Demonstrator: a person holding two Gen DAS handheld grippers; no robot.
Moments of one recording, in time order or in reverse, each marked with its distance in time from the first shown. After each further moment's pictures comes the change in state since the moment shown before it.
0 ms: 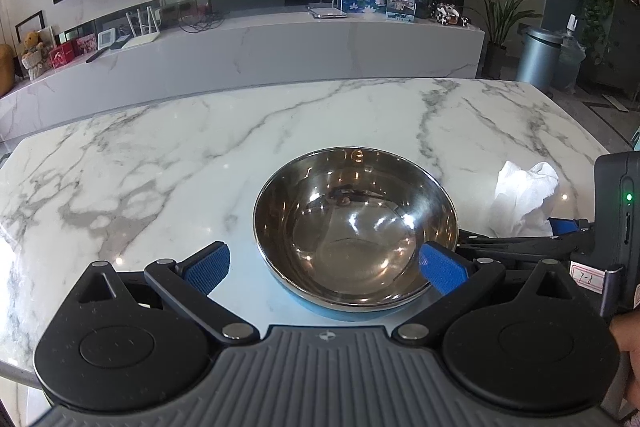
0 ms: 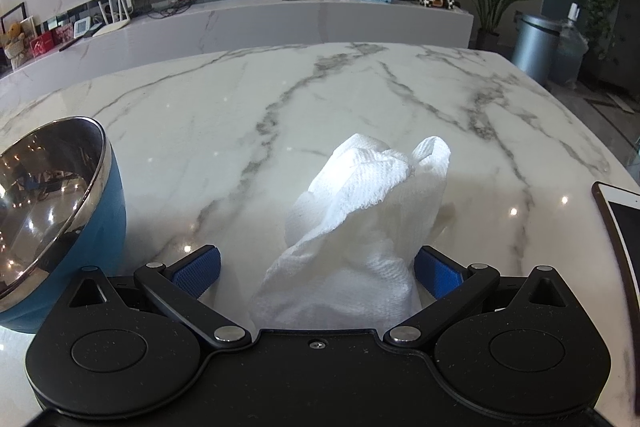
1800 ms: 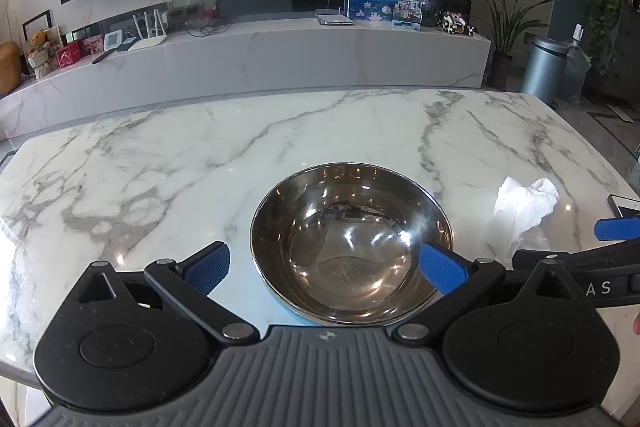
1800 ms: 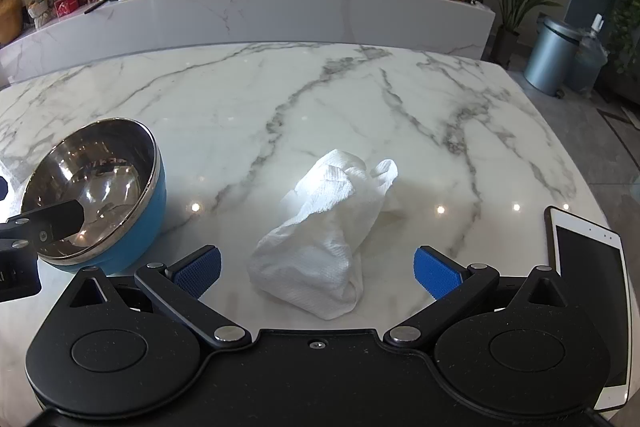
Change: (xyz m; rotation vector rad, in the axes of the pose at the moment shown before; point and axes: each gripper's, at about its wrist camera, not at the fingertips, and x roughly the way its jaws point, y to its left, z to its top) left arm -0.001 -0.005 0.004 -0.019 -0.026 0.012; right arm -0.055 -0.019 0.038 -0.086 0.216 0.075
